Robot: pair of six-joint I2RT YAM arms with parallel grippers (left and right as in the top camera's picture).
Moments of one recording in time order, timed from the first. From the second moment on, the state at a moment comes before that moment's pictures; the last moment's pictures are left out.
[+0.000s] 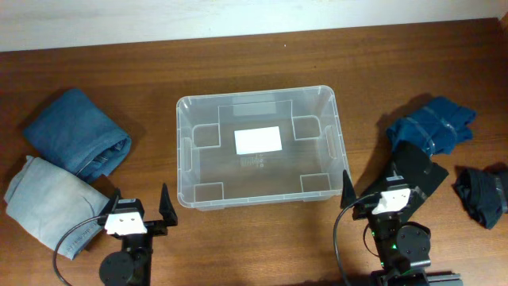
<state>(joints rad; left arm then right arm) 0.02 0.02 0.02 -0.07 0.02 -0.05 0.06 0.02 0.01 -0.07 0.00 0.00</state>
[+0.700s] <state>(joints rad) 0.02 0.81 0.83 -0.48 0.01 -0.07 0.02 1.00 1.07 -1.02 0.11 0.06</state>
